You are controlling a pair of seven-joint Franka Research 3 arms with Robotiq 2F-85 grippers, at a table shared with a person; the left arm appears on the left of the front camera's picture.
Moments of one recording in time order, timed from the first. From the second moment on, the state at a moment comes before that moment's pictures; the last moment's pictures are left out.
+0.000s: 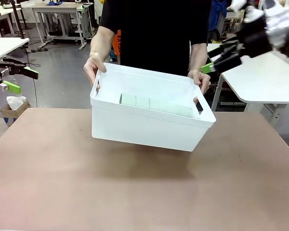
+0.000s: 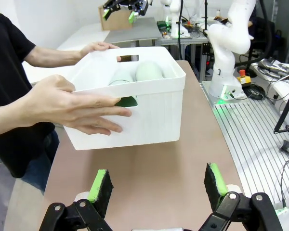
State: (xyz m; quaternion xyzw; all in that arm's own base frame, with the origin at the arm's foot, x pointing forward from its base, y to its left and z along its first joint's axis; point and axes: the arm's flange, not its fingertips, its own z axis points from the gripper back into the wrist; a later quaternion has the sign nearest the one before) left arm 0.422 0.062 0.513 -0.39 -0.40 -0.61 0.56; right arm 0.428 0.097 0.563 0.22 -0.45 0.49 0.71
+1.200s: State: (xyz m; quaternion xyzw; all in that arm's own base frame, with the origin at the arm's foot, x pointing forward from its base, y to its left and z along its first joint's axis) left arm 0.422 0.062 0.513 -0.39 -0.40 -0.61 0.56; right arm 0.413 0.009 0.513 0.30 -0.49 0.46 0.67
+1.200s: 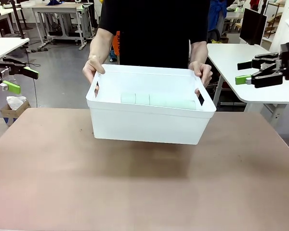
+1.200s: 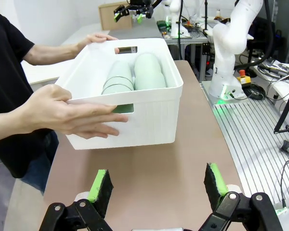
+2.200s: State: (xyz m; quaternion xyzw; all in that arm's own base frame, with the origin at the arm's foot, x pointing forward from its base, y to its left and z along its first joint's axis) left arm 0.422 0.062 0.513 -0.39 -0.40 -0.61 0.56; right arm 0.414 0.009 0.513 0.30 -0.49 0.46 0.67
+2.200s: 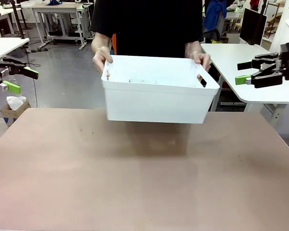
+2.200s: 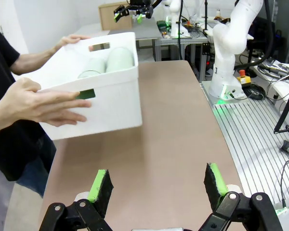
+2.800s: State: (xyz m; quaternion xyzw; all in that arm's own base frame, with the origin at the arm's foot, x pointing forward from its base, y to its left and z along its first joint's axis) left arm 0.422 0.062 0.513 -0.39 -0.40 -0.61 0.56; right arm 0.414 0.009 0.513 0.30 -0.49 0.46 0.67
